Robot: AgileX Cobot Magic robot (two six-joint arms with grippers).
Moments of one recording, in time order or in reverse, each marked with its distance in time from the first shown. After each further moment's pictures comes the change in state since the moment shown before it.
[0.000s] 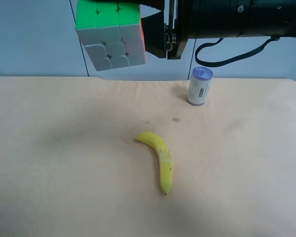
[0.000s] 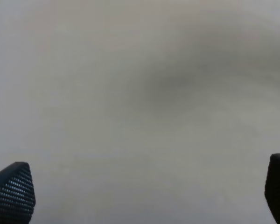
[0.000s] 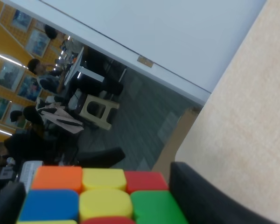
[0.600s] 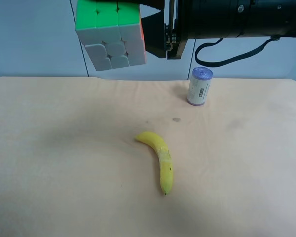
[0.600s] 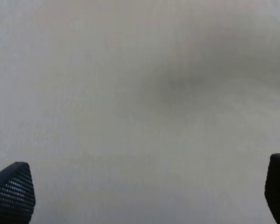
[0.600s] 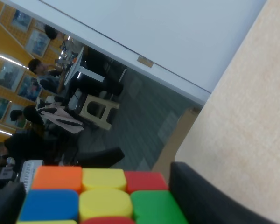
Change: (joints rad) left arm 0.009 0.000 0.000 0.000 0.000 0.000; right arm 0.000 0.000 0.000 0.000 0.000 0.000
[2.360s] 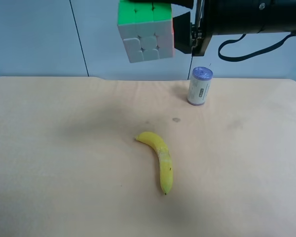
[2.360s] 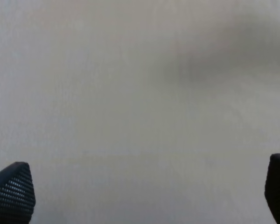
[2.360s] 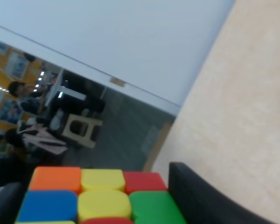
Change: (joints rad) left arm 0.000 0.000 0.000 0.000 0.000 0.000; right arm -0.185 0.000 0.000 -0.099 0.063 0.072
